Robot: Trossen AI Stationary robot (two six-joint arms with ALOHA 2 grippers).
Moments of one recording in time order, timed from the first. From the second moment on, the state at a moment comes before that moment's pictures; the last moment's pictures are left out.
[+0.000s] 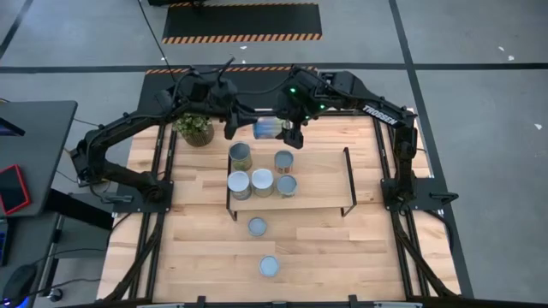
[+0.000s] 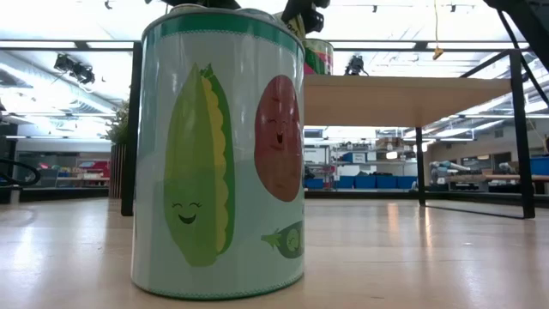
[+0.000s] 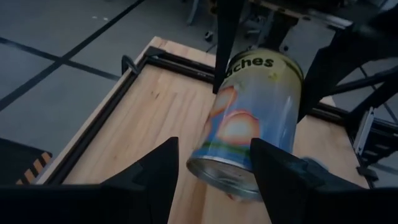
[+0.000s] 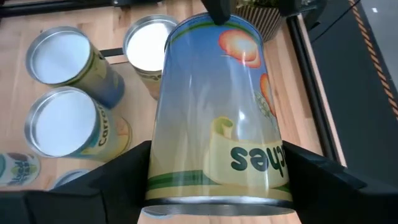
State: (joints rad) left arm 0.55 1.34 1.36 -0.48 0.40 -0.04; right arm -0.28 1.93 2.36 -1.32 -0.14 -0.12
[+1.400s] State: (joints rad) left arm 0.67 1.23 1.36 -0.58 0.40 0.03; right arm -0.35 1.93 2.24 -1.26 -0.13 0.05
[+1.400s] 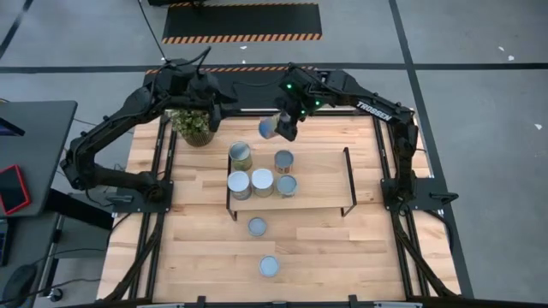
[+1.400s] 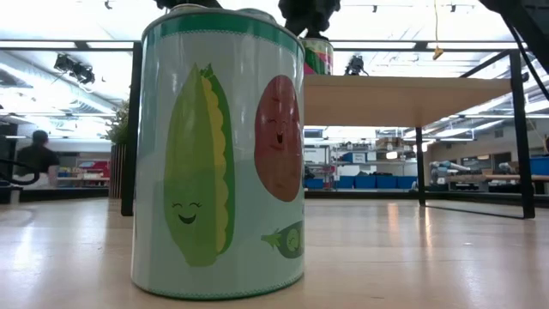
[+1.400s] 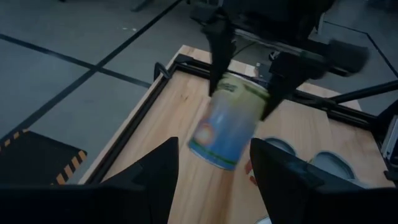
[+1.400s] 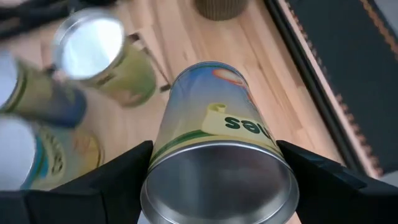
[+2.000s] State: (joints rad) left arm 0.67 1.23 1.36 -0.58 0.40 -0.01; right arm -0.26 1.94 2.24 -1.27 -0.14 0.20
